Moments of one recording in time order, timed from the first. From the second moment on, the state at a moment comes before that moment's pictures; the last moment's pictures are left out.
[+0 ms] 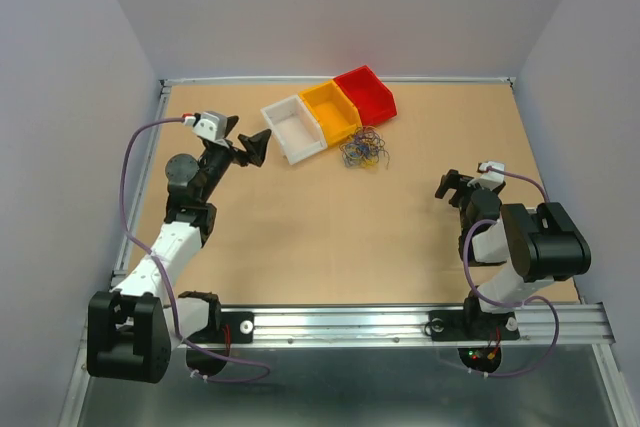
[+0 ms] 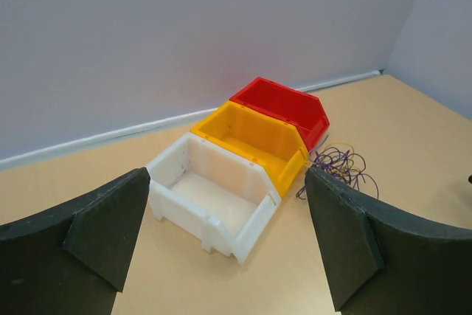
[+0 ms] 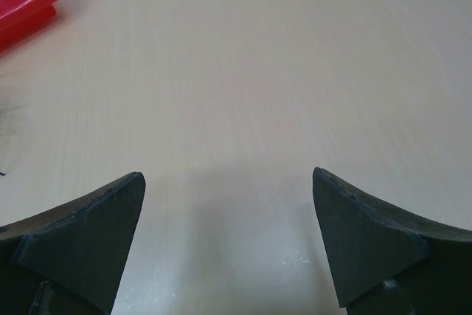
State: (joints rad) left arm -0.13 1.07 0.55 0.73 0.35 -0.16; right arm 0.01 1.60 0.19 1.26 0.20 0.17
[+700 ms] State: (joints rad) left arm -0.61 1.86 1.24 0.23 0.27 0.17; right arm 0.05 1.59 0.20 1.25 0.30 0.16
